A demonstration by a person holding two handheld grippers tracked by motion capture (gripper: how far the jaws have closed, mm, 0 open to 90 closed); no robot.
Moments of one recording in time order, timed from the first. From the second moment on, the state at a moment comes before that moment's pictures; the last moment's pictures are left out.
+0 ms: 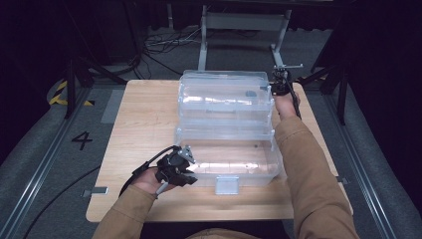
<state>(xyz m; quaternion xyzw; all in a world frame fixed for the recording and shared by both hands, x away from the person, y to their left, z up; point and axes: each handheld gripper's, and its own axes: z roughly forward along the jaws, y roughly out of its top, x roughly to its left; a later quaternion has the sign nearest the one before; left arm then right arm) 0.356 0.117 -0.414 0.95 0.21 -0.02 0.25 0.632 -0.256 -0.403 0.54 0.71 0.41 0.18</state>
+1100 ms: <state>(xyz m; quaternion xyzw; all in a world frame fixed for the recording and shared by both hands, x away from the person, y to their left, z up) 0.359 0.124 -0.404 0.94 0.22 -0.06 0.26 0.581 -0.289 -0.335 0.51 0.72 0.42 0.22</state>
